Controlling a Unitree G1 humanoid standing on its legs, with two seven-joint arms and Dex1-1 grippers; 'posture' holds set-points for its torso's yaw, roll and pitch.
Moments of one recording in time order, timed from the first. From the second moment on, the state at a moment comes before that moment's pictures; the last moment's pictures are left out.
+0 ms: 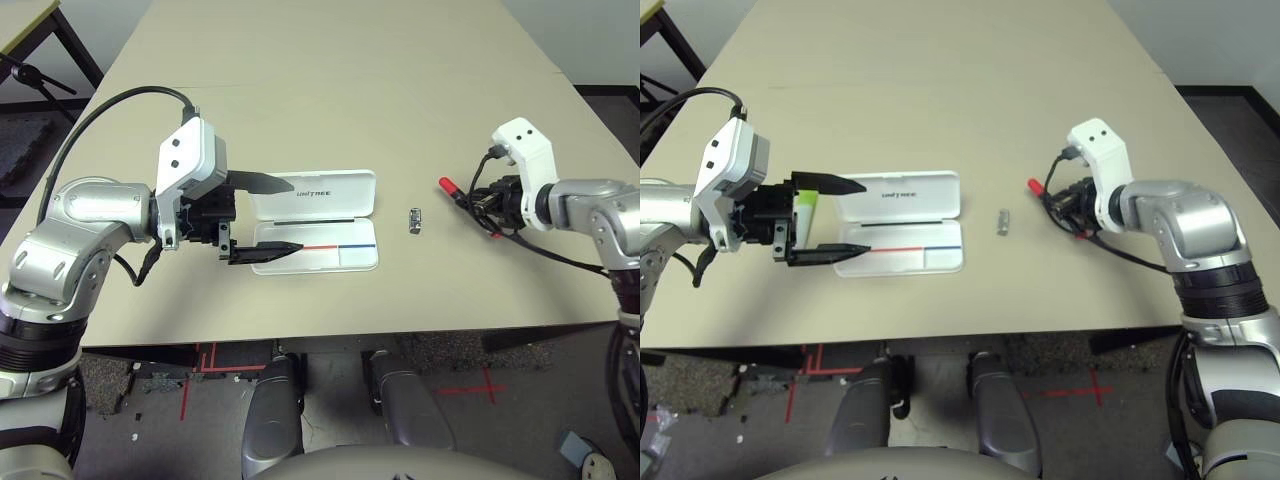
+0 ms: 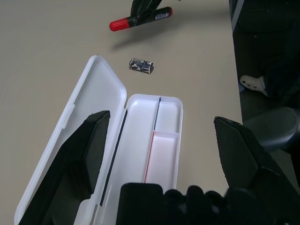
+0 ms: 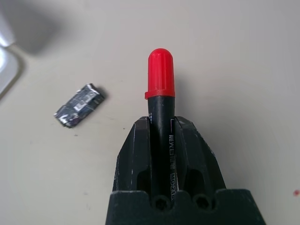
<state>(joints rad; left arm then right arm) -0.46 0.89 0.03 -0.37 -0.55 0.56 -1.17 -0.66 -0.87 0.14 0.00 0.32 0.94 0.83</state>
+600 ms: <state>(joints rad) -0.40 0.98 0.02 -0.35 -0.47 0.52 -1.17 -0.85 -0.79 0.40 -0.02 0.22 0.63 1.34</state>
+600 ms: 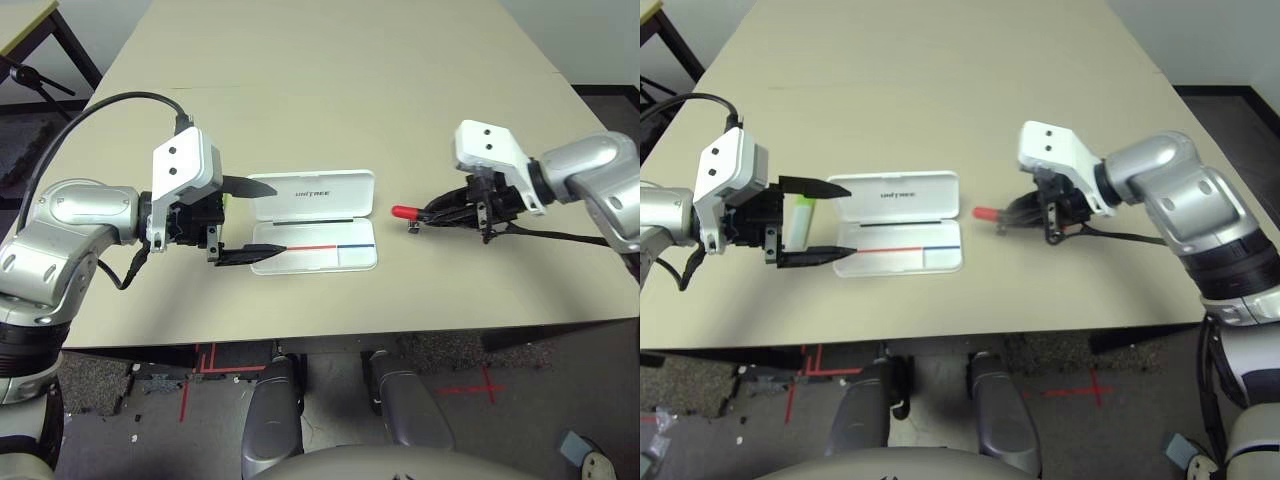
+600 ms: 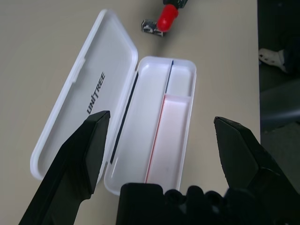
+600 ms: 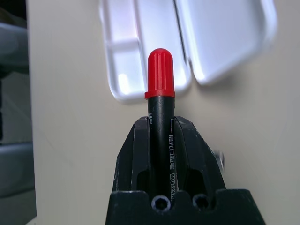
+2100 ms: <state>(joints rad) -0.30 0.97 0.07 -0.48 -0.52 0.62 -1.06 -0.94 -0.32 0.57 0.17 -0.06 0.46 1.12</state>
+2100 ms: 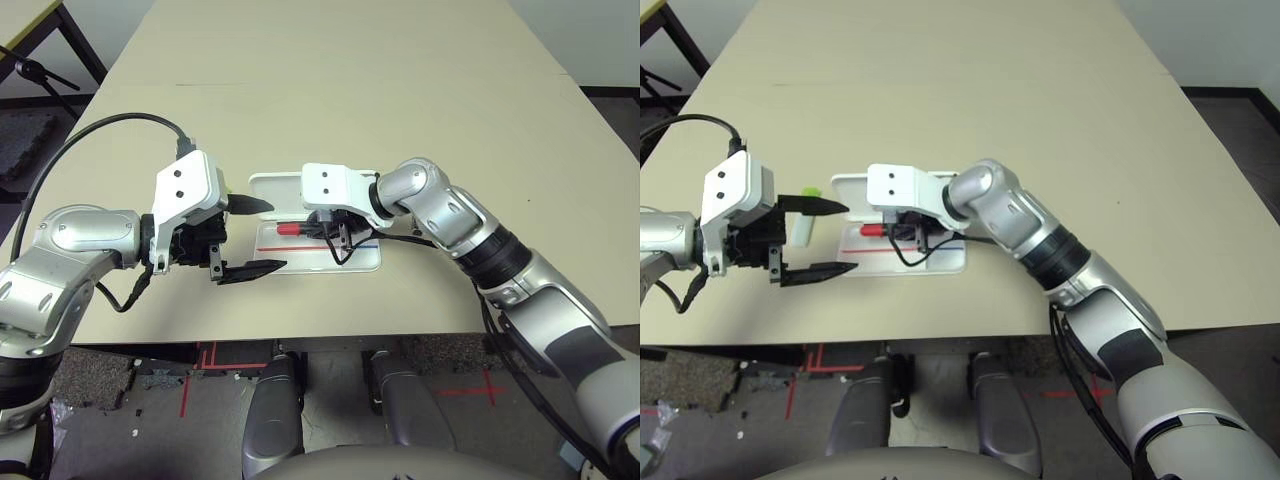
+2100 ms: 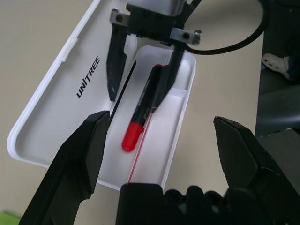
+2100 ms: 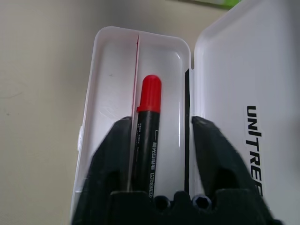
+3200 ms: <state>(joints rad) -0.52 0.65 0.15 -0.19 -0.38 1.37 -0.34 -0.75 -0.59 0.37 -0.14 0.26 0.67 1.30</state>
